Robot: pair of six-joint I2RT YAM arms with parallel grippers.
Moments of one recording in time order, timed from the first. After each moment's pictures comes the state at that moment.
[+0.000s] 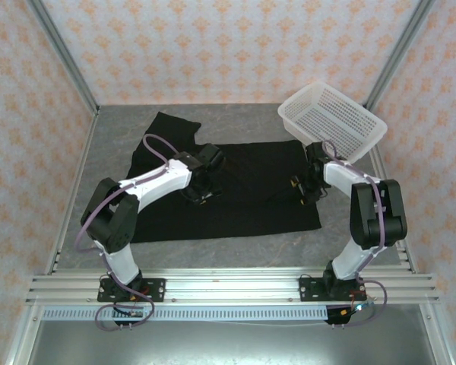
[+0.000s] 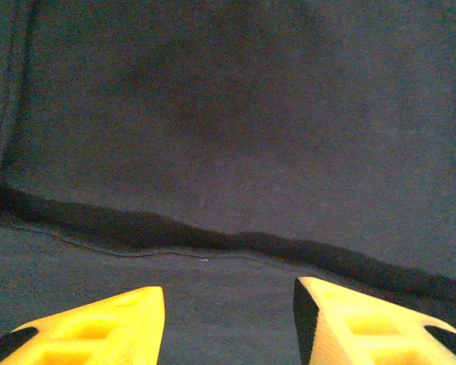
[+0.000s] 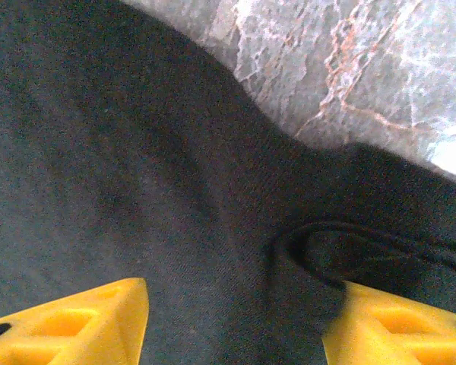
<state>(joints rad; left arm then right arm) -0.58 1.76 1.27 -0.82 0.03 -1.04 0.11 1.68 1.00 -0.64 -0.16 1.27</state>
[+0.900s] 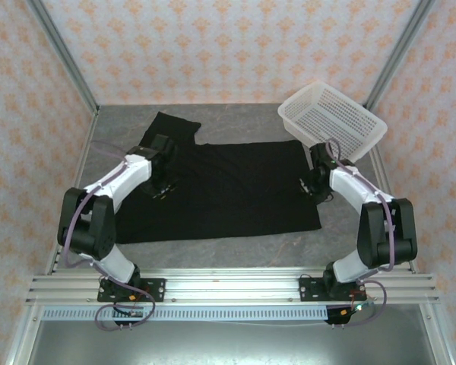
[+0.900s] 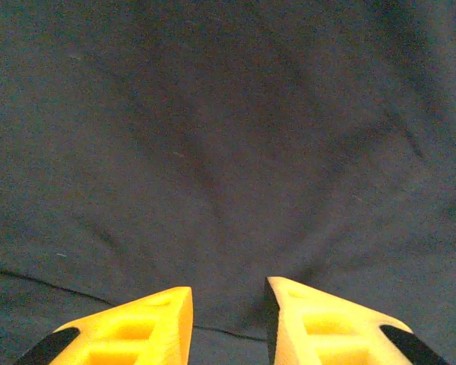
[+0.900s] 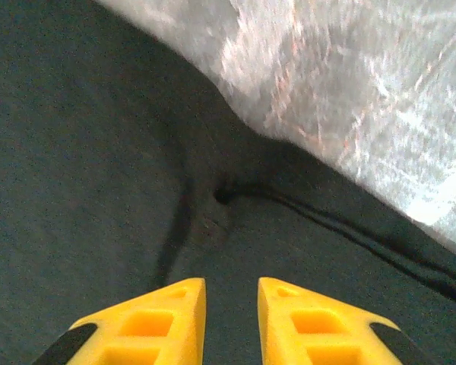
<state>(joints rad) -0.19 1.62 1.14 -0.94 -0.04 -0.96 0.14 1.51 0.94 -0.72 -0.05 1.12</state>
